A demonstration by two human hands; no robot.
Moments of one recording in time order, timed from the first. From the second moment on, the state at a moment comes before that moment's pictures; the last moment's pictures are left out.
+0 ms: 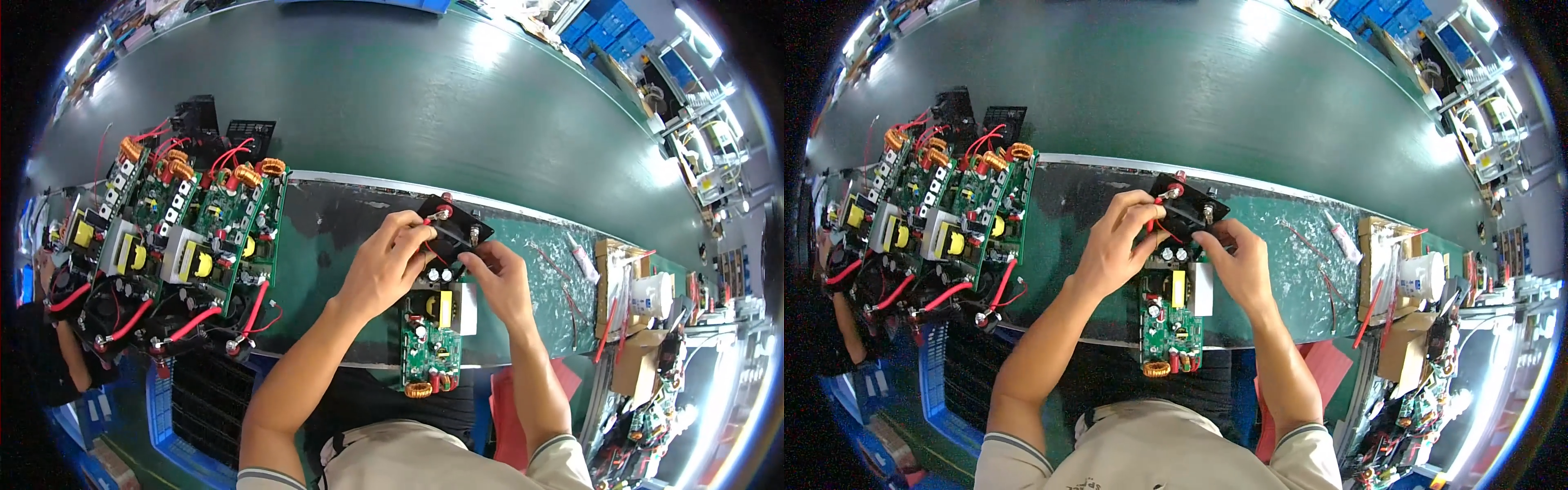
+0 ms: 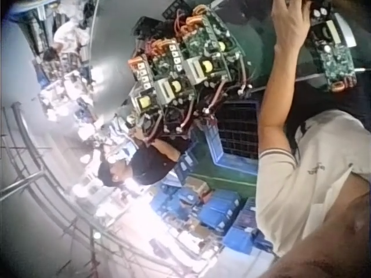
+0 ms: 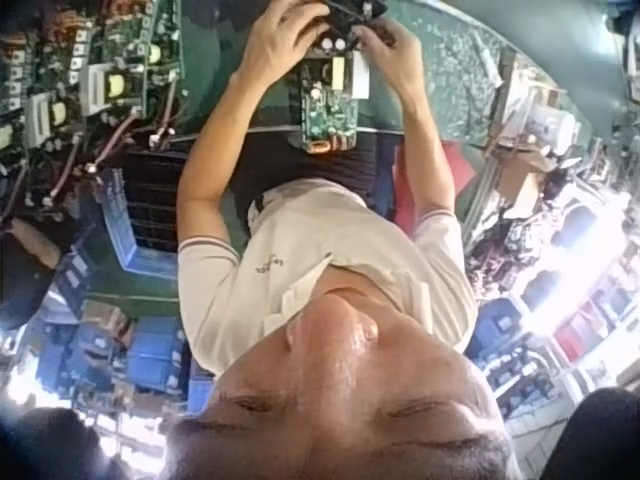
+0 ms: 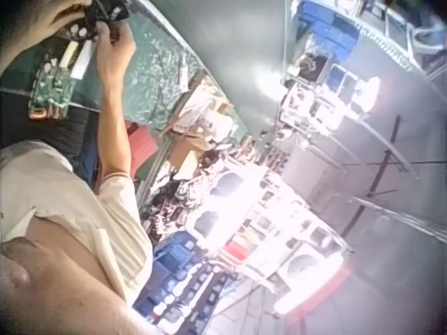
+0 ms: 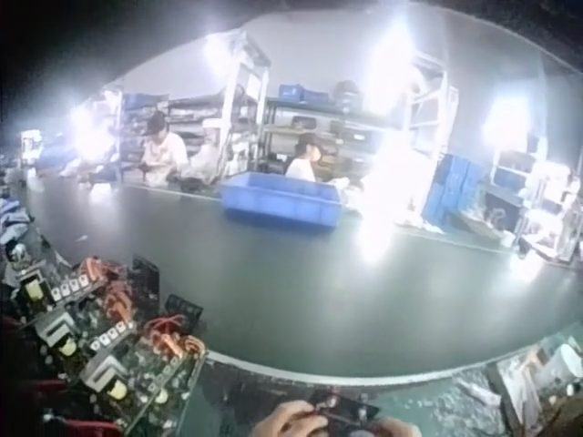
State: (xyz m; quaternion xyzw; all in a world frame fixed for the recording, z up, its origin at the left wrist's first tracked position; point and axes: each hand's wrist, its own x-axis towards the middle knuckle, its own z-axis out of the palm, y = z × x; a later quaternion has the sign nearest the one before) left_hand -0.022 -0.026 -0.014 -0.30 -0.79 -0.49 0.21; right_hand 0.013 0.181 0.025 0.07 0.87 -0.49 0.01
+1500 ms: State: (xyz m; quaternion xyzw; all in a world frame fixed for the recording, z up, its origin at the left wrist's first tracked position) left_hand -0.004 0.019 0.042 -0.32 -0.90 -0.22 0.19; right_hand -0.005 0.227 -0.016 -0.21 0.82 -0.53 0.00
